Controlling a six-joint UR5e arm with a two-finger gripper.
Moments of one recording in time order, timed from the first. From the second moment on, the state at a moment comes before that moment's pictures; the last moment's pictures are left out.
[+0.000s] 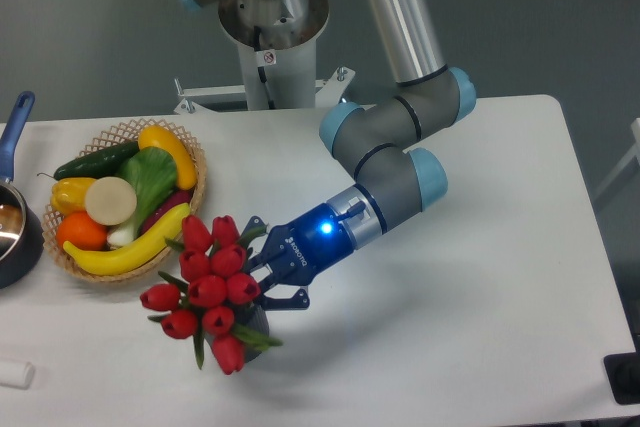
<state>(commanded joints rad) 2.55 -2.13 -1.77 -0.62 0.06 1.20</state>
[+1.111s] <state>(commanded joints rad) 2.57 -1.99 -1.77 -0.62 0.40 1.22</state>
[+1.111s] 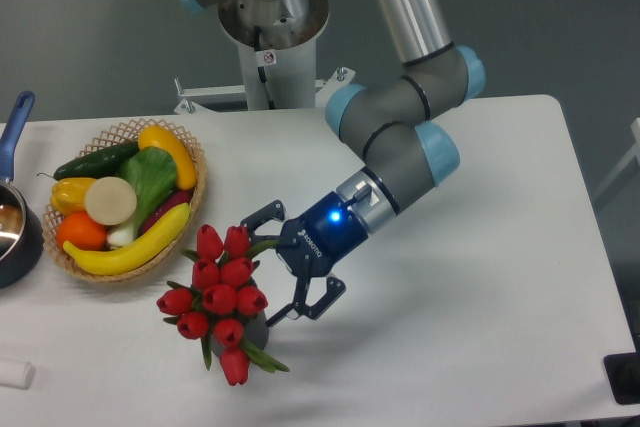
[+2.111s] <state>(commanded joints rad) 2.76 -1.69 -1.77 -0.64 0.81 1.20</state>
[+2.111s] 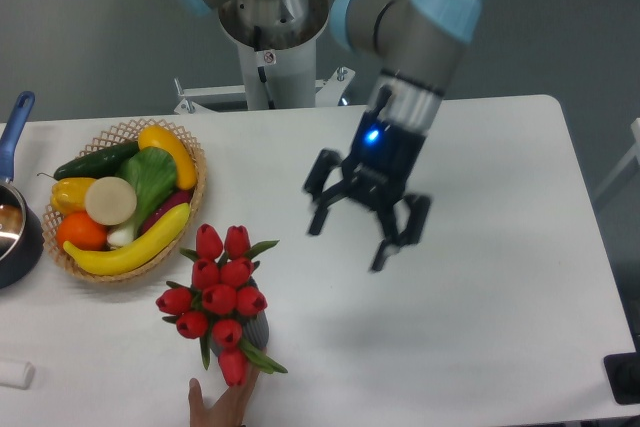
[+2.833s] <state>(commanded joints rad) 2.88 -1.47 -1.74 -1.01 1.35 1.57</state>
